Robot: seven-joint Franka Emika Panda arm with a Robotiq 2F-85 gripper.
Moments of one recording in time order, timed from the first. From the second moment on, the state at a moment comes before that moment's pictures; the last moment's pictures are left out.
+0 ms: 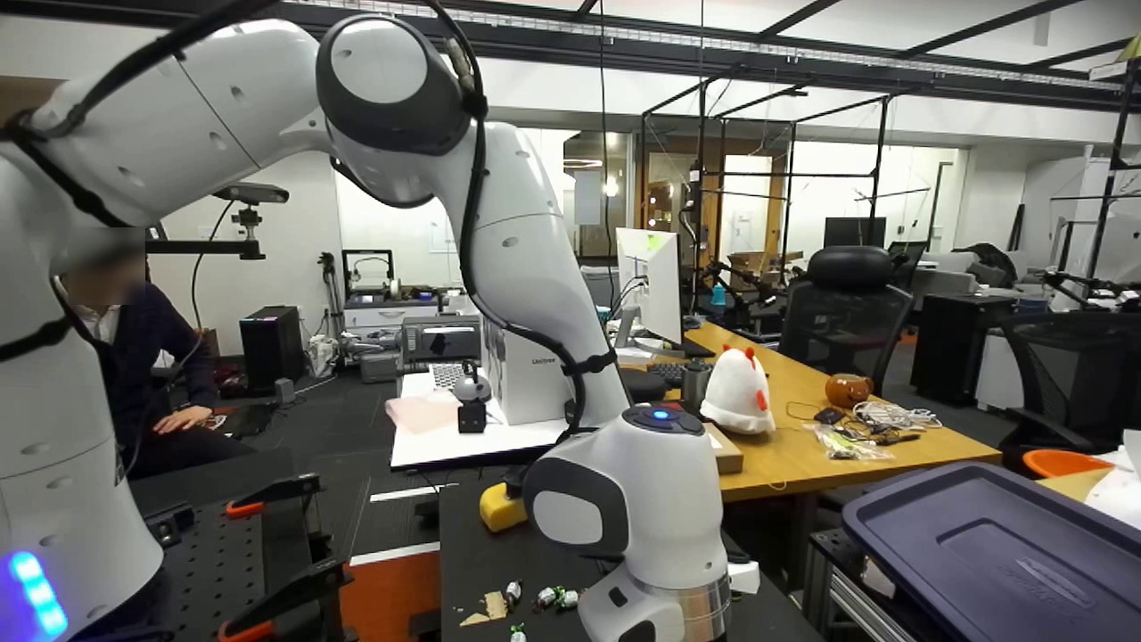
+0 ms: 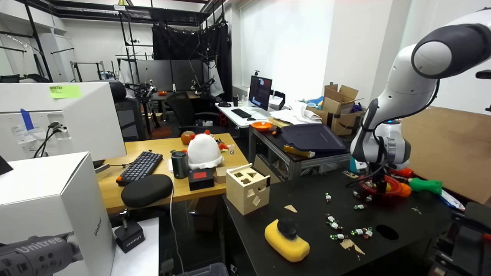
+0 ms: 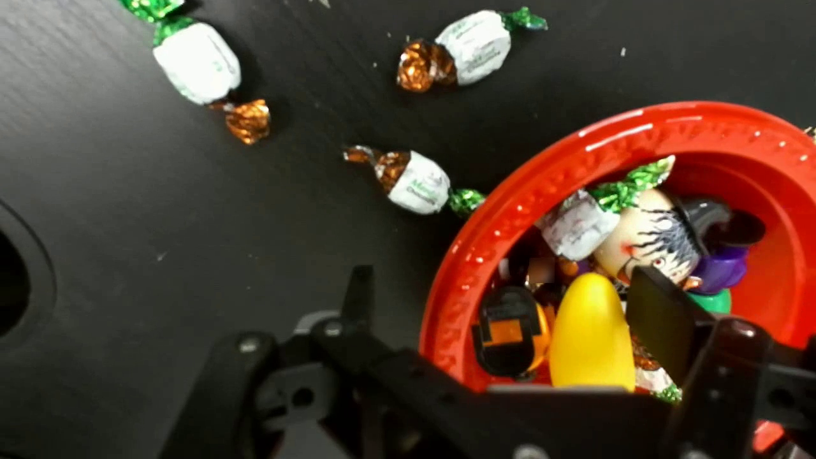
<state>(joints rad) -0.14 1.06 -0.39 -1.92 0.79 2.96 1.50</state>
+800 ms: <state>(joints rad) -0.13 1.06 -0.40 -1.92 0.70 2.91 1.53</state>
